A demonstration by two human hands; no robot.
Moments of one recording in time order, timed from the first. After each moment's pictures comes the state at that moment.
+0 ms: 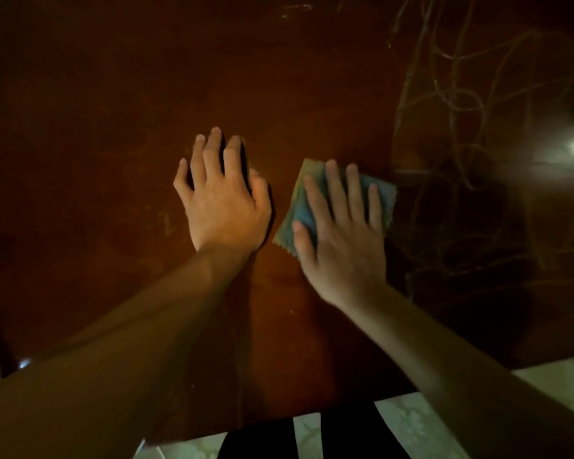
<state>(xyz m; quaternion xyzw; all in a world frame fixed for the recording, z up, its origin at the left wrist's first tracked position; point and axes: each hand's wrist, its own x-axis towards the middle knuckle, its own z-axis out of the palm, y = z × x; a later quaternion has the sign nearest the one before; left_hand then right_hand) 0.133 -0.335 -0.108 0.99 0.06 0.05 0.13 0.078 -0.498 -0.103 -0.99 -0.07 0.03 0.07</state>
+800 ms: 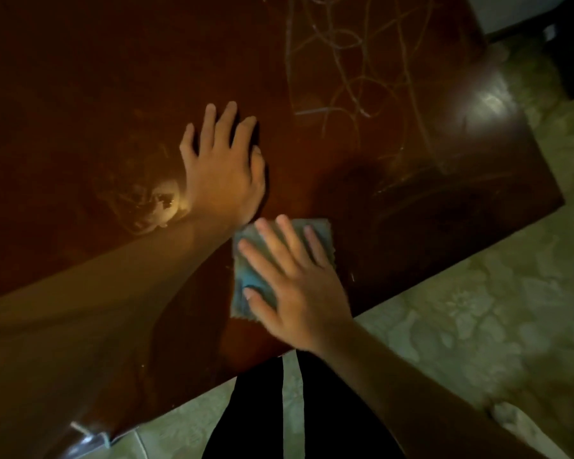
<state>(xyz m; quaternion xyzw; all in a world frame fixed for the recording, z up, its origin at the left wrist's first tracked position) 0.113 -0.416 -0.105 0.97 -0.17 0.00 0.16 -0.054 -0.521 -0.108 -0.99 -0.10 0.04 0.13</state>
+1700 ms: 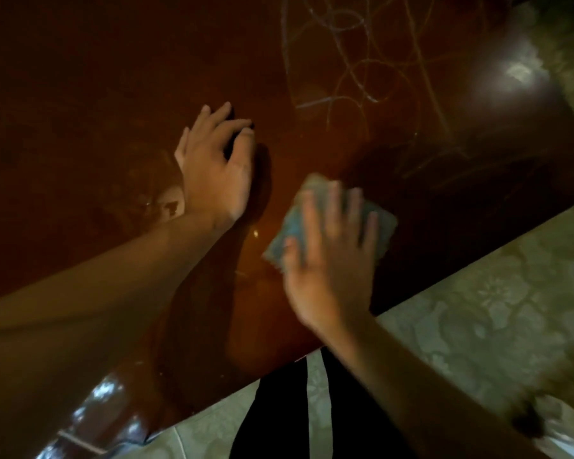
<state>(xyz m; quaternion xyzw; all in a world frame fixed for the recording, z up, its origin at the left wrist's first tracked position) 0.125 -0.410 -0.087 0.91 -0.03 -0.07 0.41 -0.035 -0.515 -0.107 -0.98 0.16 0.04 0.11</state>
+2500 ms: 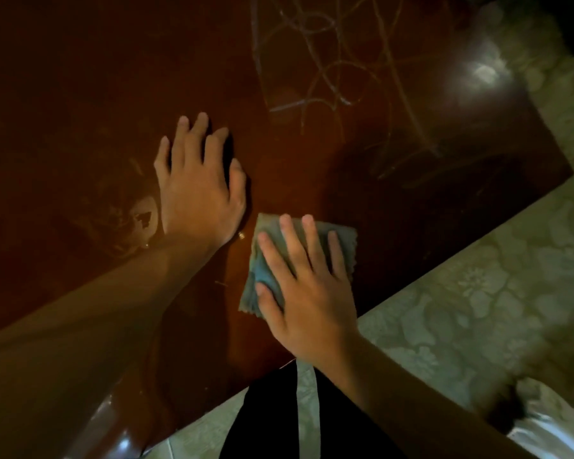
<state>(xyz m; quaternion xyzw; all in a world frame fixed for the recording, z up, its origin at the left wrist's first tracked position) 0.109 -0.409 -0.105 0.97 -0.19 0.02 0.18 -0.065 -0.521 -0.111 -0.99 0.02 0.03 0.11</state>
